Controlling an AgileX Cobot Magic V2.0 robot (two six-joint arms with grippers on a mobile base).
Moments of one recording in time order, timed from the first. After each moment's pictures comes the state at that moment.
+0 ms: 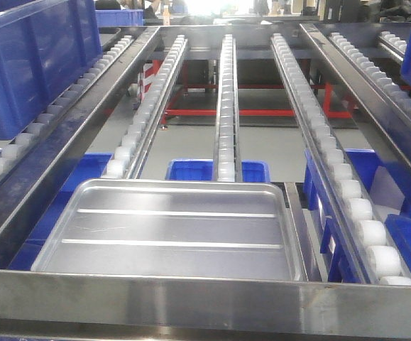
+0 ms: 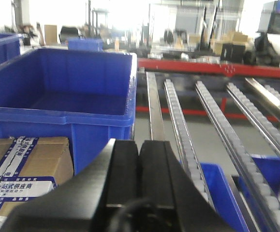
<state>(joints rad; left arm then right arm) -0.10 0.16 -0.45 -0.07 0.29 0.05 -0.05 0.10 -0.33 0.01 0.02 0.07</state>
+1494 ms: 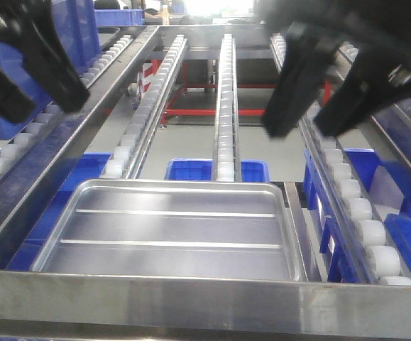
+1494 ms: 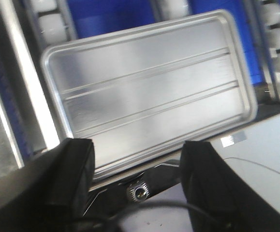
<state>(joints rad) -0.53 1.31 -0.99 -0.21 0.75 -0.02 0.57 1.36 -0.96 0.14 0.66 0.14</state>
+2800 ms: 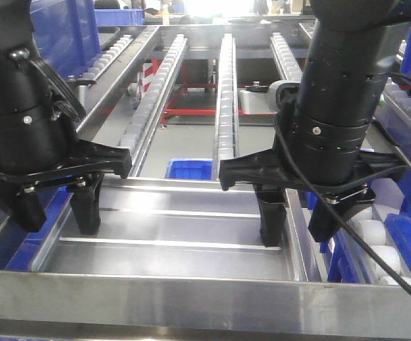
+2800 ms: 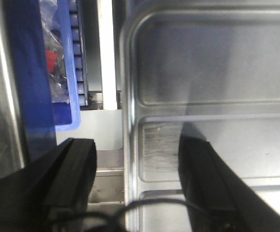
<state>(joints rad) -0.56 1.74 -1.05 0.11 0.67 -0.48 0.57 1.77 -1.05 -0.08 0.62 0.53</state>
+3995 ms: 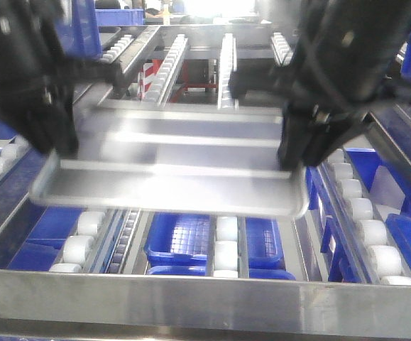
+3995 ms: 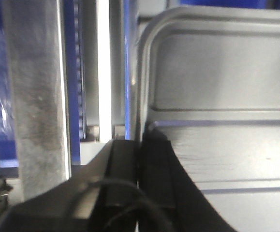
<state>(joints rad) -0.59 1.55 -1.16 0.17 0.80 -0.49 0.57 1.52 -1.05 -0.11 0.66 0.55</state>
